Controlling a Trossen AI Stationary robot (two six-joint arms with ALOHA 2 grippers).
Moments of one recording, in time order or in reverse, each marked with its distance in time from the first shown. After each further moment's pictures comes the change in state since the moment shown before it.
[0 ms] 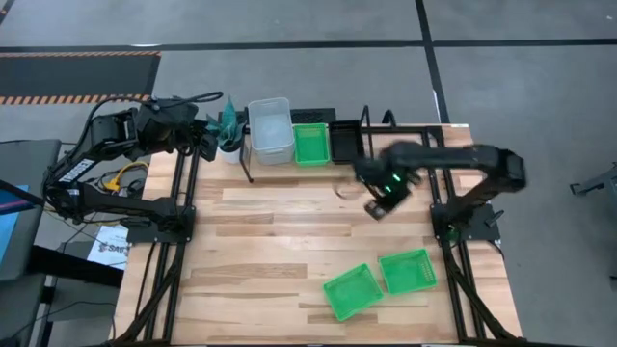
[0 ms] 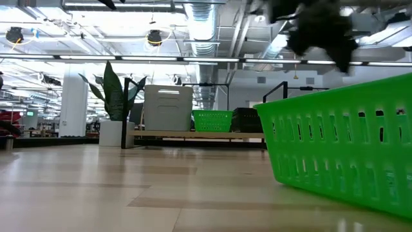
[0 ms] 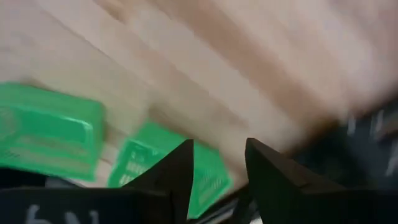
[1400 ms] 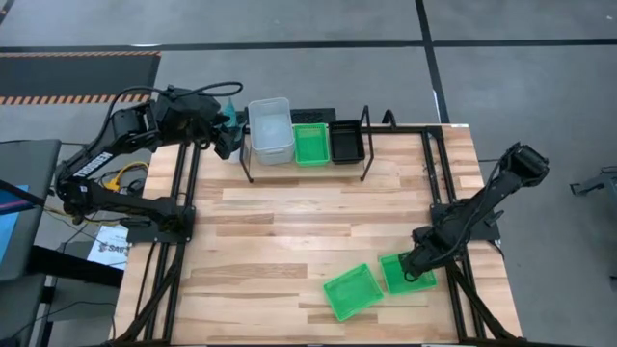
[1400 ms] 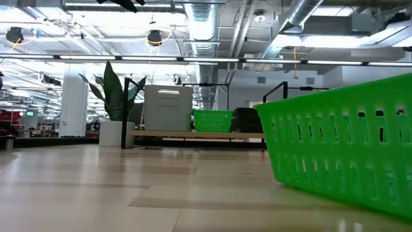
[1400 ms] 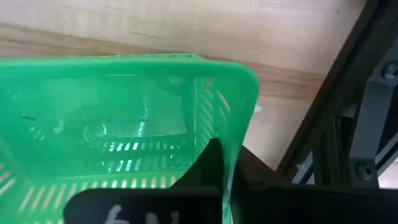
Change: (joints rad) left arm 0.069 0.092 0.000 0.166 0.157 0.220; right arm 0.861 -0.266 -0.731 0.637 -0.060 1.420
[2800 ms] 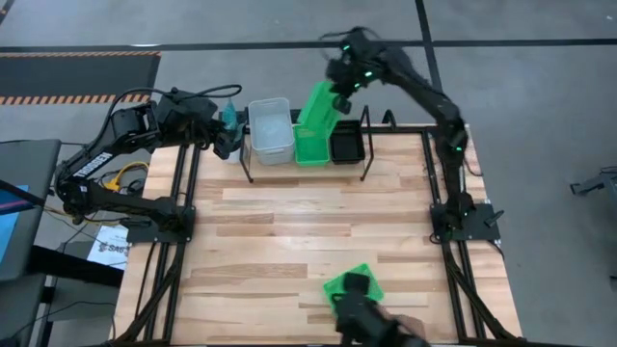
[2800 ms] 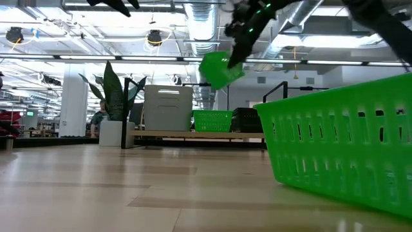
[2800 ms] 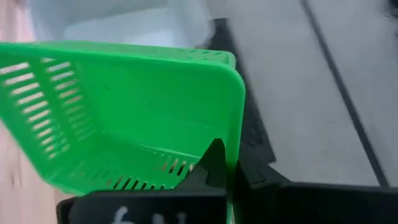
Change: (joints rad) left arm 0.000 -0.001 0.001 -0.080 -0.006 -0.157; right arm -1.429 0.790 1.720 -0.245 0.086 -2.582
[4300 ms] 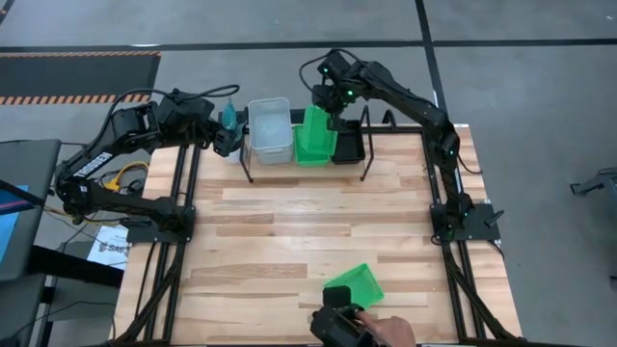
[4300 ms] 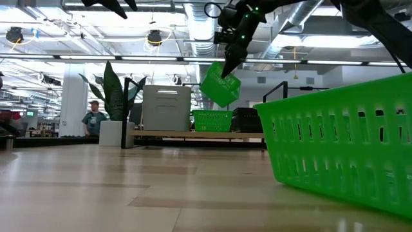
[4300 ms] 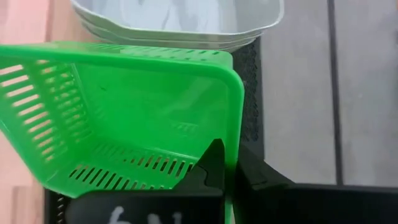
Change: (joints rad) left arm 0.000 0.000 0.000 -0.037 -0.027 -0.110; right arm 0.113 0.058 -0.038 -0.017 0.139 -0.208
